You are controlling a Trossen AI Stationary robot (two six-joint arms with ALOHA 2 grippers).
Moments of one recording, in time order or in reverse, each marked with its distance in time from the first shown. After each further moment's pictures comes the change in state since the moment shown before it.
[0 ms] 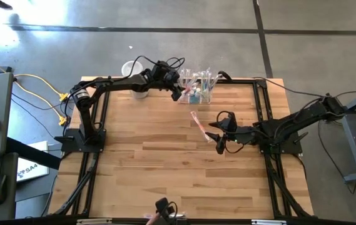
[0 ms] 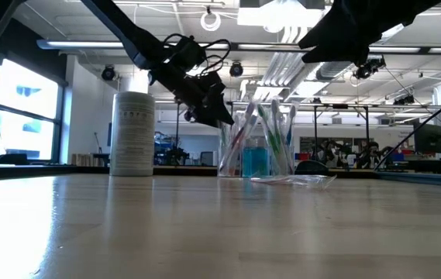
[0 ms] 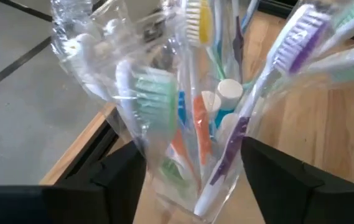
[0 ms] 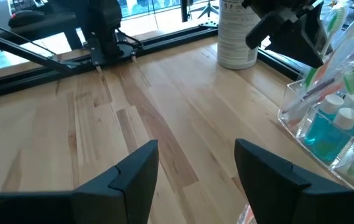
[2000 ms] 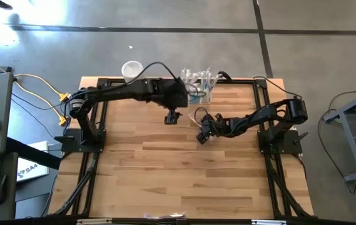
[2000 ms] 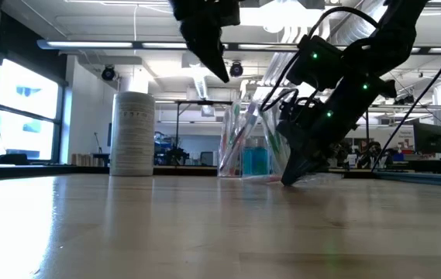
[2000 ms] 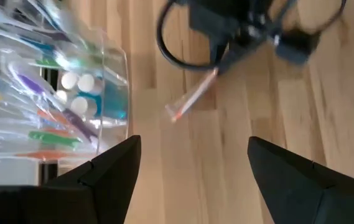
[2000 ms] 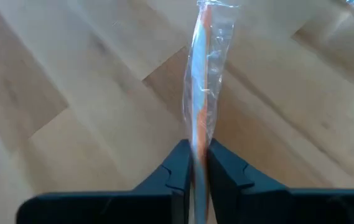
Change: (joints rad) left arm -0.362 -0.063 0.450 -0.904 -0.192 0.310; right arm -0.334 0.646 0.003 0.105 -0.288 0.218
